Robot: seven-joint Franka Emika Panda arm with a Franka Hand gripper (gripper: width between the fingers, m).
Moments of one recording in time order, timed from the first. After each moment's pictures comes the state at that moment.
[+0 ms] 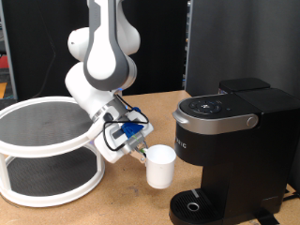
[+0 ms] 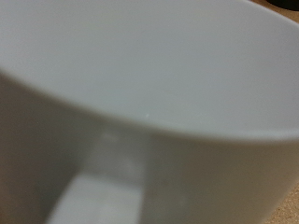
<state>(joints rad) 0.18 -0.01 -0.27 -2.71 1.93 2.49 -1.98</state>
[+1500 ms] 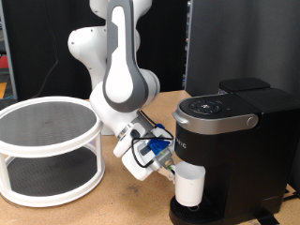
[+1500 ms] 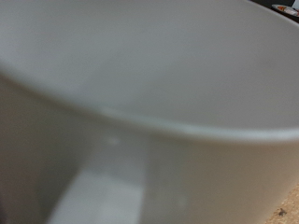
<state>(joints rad) 0.19 0.19 -0.15 -2.56 2.23 2.44 -2.17</state>
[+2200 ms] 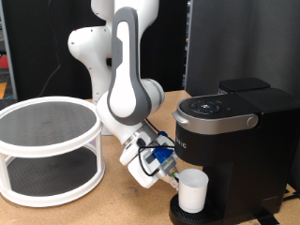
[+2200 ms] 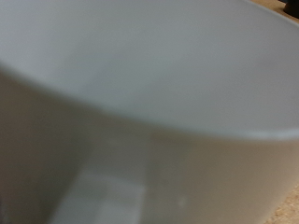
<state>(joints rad) 0.19 0.28 -0.11 -2.54 2.32 2.42 -2.26</state>
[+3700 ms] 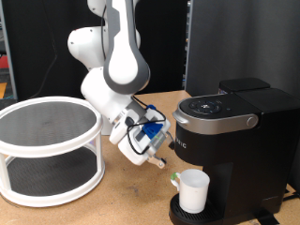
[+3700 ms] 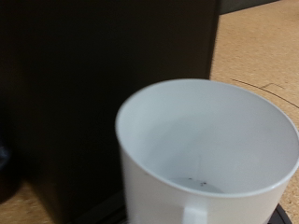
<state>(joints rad) 0.15 0.02 -0.13 -2.70 1.95 2.43 -1.89</state>
